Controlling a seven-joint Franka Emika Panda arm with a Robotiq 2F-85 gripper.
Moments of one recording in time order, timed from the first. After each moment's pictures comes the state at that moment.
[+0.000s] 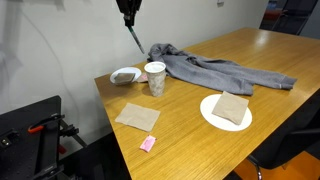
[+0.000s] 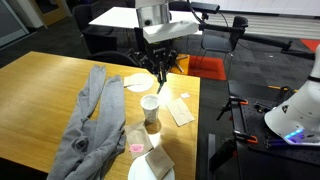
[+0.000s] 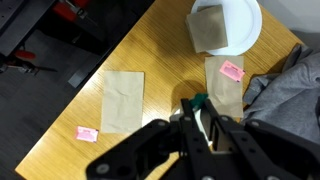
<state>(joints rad) 0.07 0.18 -0.01 -1.89 0.25 1.90 0.81</state>
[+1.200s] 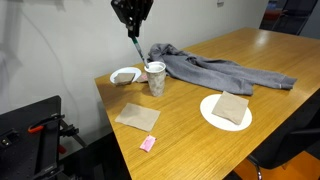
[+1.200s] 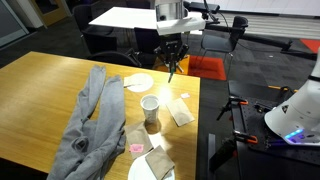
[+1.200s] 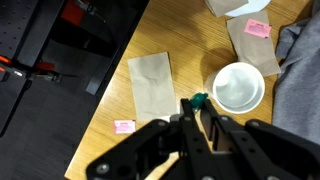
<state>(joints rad) -0.02 0.11 -0.06 -2.02 0.23 1.96 0.91</state>
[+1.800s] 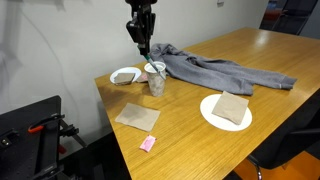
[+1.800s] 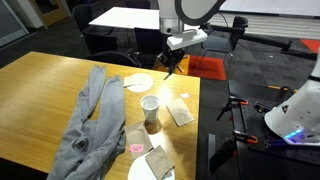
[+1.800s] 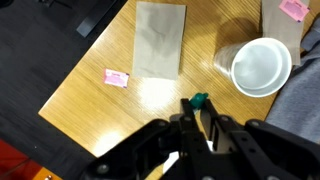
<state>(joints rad) -0.02 0.11 -0.06 -2.13 0.07 2.19 0.68</state>
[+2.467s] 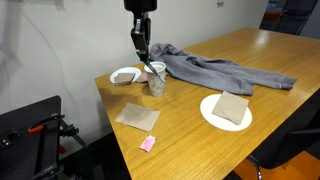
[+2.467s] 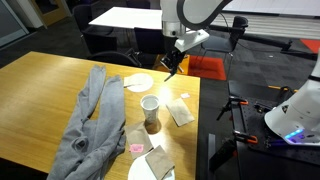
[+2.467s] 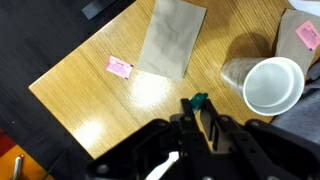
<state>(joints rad) -0.03 0.11 -0.06 -2.16 0.06 2.21 0.48</state>
